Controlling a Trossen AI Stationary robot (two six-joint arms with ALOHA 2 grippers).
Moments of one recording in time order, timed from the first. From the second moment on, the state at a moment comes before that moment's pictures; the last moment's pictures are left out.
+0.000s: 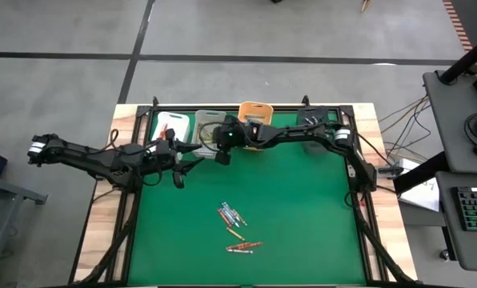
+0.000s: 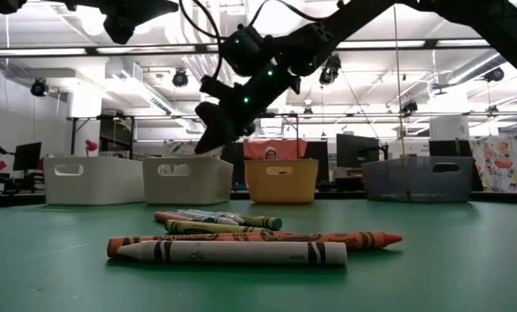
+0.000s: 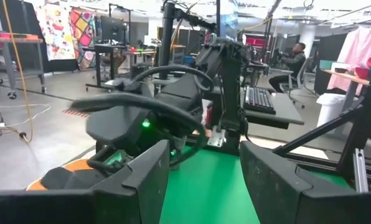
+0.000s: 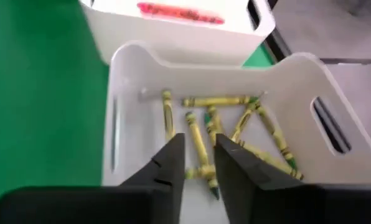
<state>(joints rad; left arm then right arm) -0.17 0.78 0.54 0.28 -0.44 -0.09 -0.24 2.16 1.63 -0.08 0.08 -0.17</state>
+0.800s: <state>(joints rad) -0.23 0.91 0.54 0.02 -0.32 -0.32 -0.08 1.80 1.56 -0.63 0.07 -0.12</state>
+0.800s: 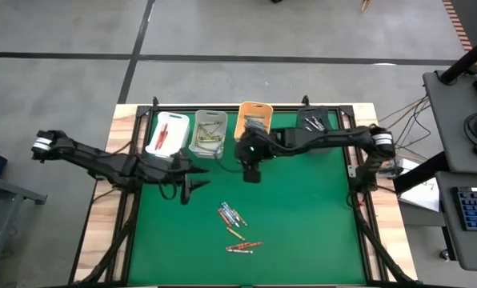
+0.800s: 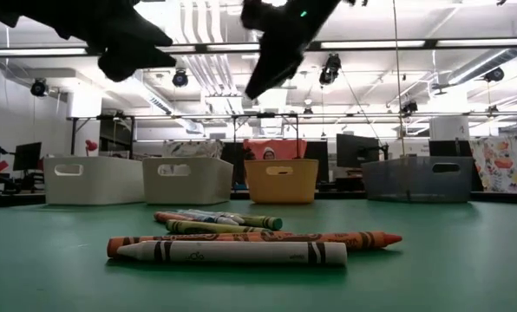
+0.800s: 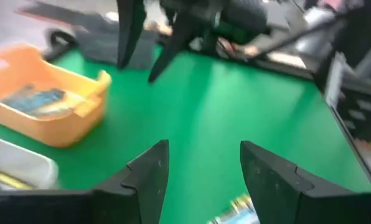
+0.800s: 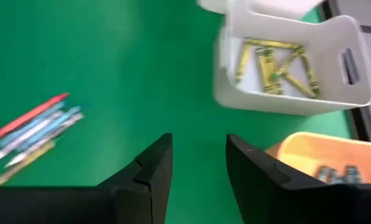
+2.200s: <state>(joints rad) -0.51 1.70 0.93 -0.23 -0.29 -0.14 0.17 1.47 1.29 -0.85 0.07 0.23</state>
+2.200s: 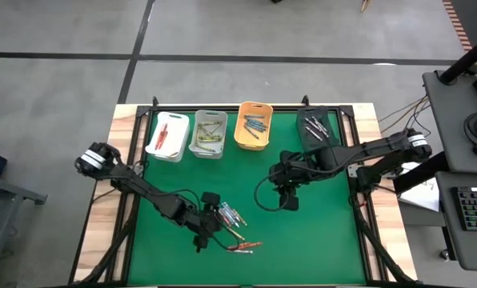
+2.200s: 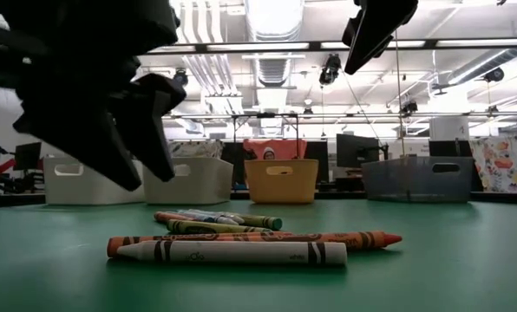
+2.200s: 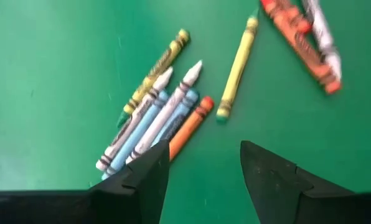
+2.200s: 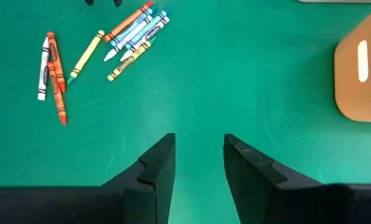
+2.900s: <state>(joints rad) -0.45 1.74 0.92 -0.21 -0.27 -0.01 0.17 1.51 1.28 -0.85 0.07 0.23</state>
